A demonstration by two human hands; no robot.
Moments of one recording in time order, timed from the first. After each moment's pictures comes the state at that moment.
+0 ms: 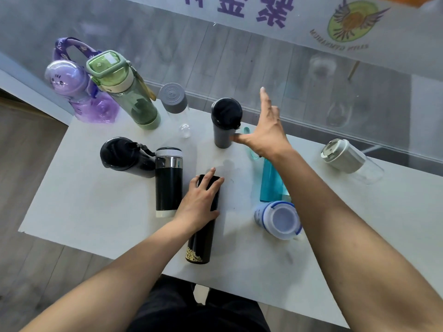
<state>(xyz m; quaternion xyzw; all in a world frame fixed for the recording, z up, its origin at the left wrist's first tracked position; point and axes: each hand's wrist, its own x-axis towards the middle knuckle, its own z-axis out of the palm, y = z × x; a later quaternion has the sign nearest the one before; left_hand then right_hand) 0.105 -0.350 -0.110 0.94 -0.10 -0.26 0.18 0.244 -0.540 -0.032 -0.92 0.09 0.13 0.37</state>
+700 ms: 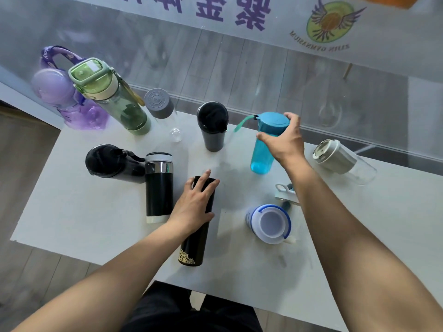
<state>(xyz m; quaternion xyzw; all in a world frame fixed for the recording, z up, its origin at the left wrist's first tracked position) 0.111 -0.363 -0.108 0.95 -0.10 -0.26 0.17 0.238 -0.607 -0.065 -0.87 0.23 0.03 0.43</state>
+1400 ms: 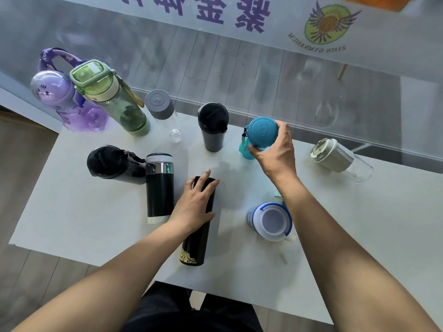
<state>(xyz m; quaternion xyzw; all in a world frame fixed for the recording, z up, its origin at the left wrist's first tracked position) 0.112 -0.360 -0.108 0.94 -0.11 -0.26 0.18 0.205 -0.587 -0.073 -0.89 0.13 -0.06 0.42</state>
